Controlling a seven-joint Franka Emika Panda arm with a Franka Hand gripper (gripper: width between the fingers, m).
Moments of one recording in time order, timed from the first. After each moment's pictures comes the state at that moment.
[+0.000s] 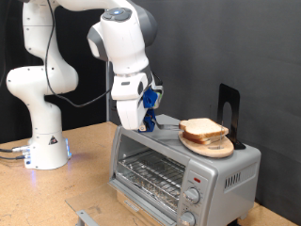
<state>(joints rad) -0.11 -0.07 0.17 -2.21 0.39 2.14 0.01</state>
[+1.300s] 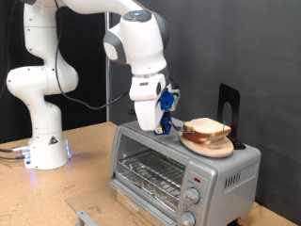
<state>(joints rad) -0.10 0.01 0.24 -2.13 0.35 2.18 0.12</state>
